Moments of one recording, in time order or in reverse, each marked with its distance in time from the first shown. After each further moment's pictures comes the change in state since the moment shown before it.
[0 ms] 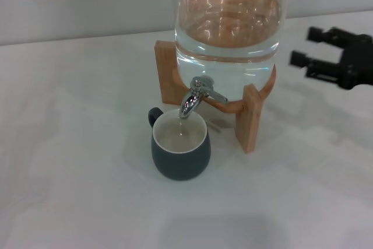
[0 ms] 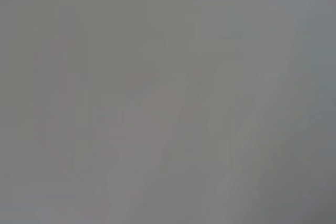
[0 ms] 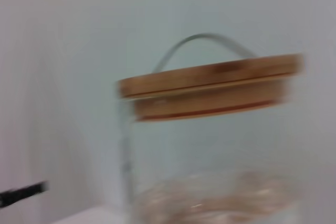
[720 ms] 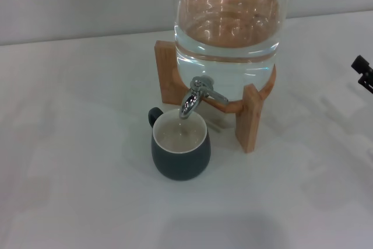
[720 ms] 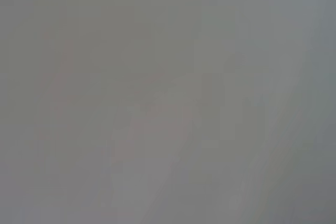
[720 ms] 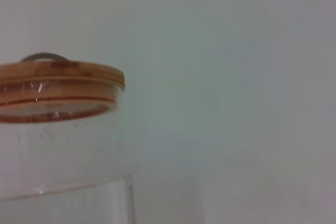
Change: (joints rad) left arm 0.003 -0.005 -0.005 0.004 -0.040 -0.001 0.019; right arm 0.016 0.004 0.068 0.669 0.481 0.066 -0.672
